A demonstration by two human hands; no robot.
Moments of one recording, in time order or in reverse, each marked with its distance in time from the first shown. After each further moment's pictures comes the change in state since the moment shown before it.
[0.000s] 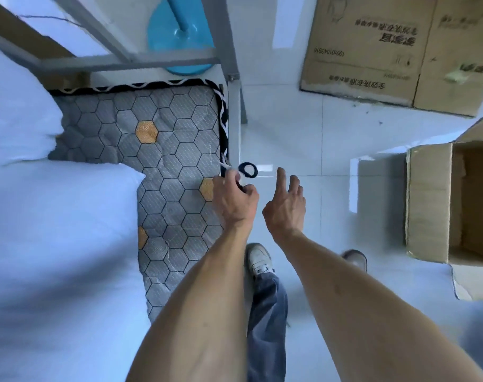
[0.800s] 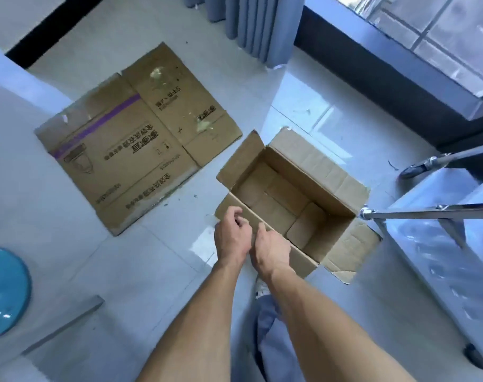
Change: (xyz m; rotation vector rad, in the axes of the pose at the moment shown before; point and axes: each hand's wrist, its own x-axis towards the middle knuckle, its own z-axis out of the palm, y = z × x) left_hand -0.185 0.390 0.304 0.147 -0.735 0.595; right_hand 0.113 0.405 -0.200 0.254 -0.043 0.661
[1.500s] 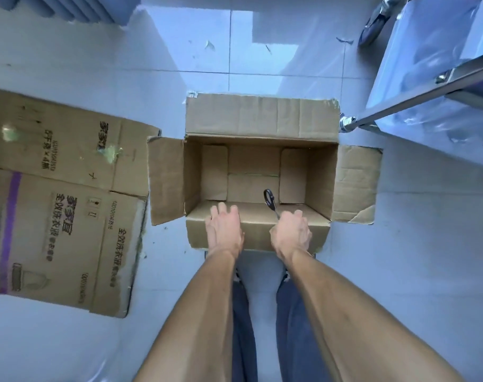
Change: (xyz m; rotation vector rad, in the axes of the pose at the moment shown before) left_hand 0.127 -0.019 0.123 1.403 -0.527 0.641; right_hand 0.107 0.080 0.064 0.574 -0.056 0.776
